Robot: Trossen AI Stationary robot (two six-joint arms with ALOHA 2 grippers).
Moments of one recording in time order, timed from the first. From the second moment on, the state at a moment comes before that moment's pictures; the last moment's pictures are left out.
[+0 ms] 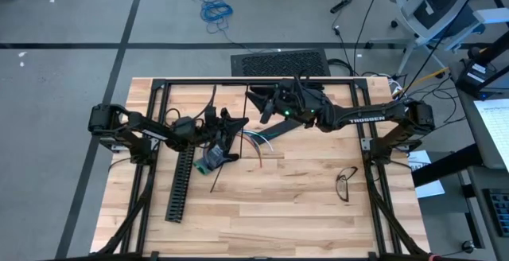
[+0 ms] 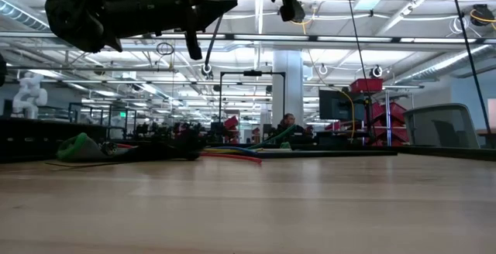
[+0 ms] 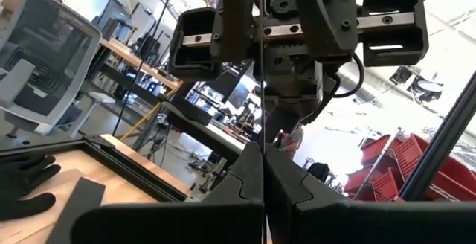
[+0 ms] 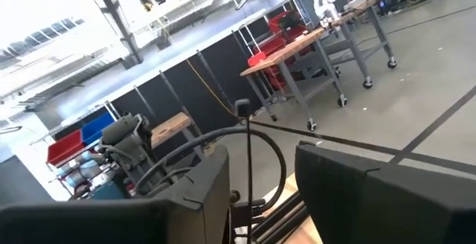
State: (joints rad) left arm 0.08 1.51 0.47 1.40 -0.10 -0.55; right arm -0.11 1.53 1.10 0.59 0.29 0.52
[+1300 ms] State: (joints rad) left arm 0.07 1.56 0.56 1.34 -0.09 -0.51; right arm -0.11 1.53 1.10 0.60 0.23 0.49
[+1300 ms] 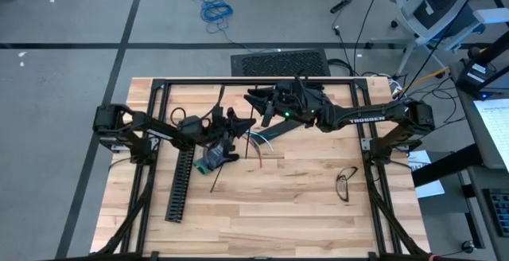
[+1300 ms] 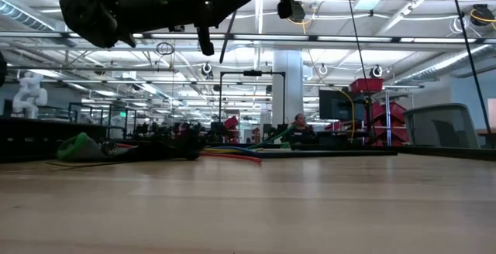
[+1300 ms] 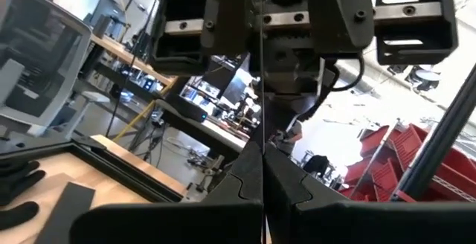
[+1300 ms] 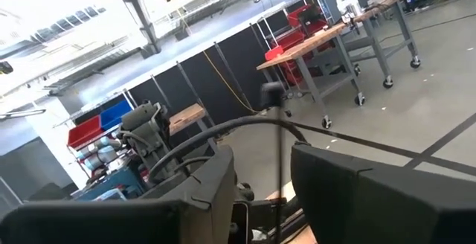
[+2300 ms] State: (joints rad) left arm 0.06 1.56 0.56 1.35 -0.07 -0.51; right arm -0.11 1.53 1.10 0.60 0.23 0.46
